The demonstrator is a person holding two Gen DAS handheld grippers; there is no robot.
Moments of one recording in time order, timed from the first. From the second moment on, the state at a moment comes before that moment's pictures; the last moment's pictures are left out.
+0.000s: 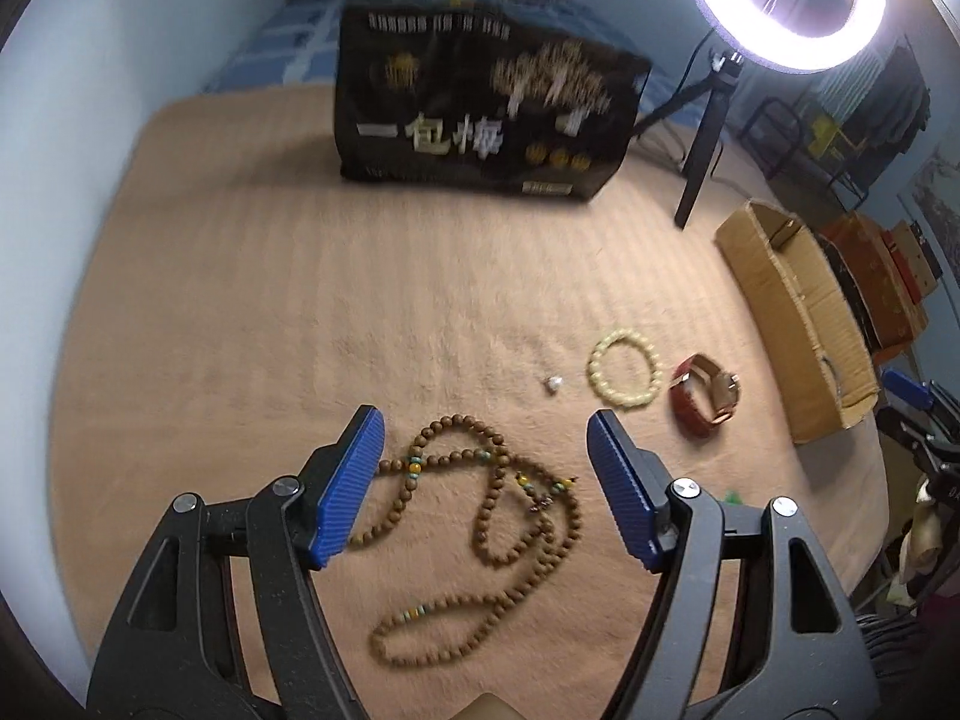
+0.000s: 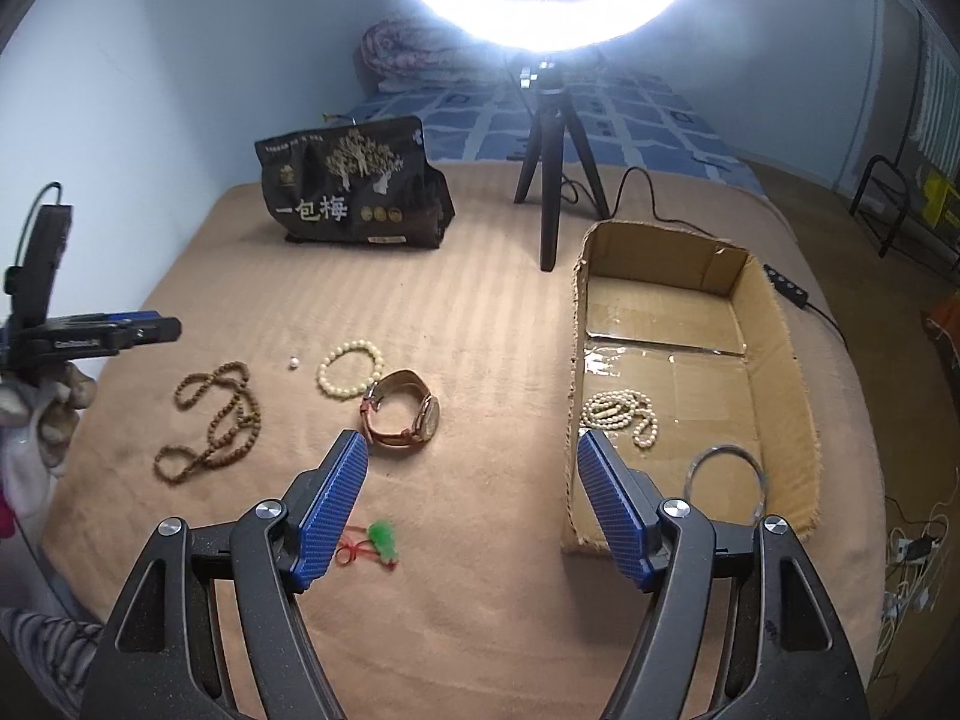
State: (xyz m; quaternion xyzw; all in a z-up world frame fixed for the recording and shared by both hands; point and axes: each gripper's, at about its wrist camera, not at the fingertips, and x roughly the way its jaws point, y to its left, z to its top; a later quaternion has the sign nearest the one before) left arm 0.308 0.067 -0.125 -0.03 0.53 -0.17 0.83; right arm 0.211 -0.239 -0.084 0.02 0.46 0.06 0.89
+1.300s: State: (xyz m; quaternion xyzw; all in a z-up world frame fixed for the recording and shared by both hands) left arm 0.267 0.057 -0.190 -0.02 0.61 -0.23 0.75; right arm 0.237 -0.227 -0.130 0.00 0.51 0.06 0.86
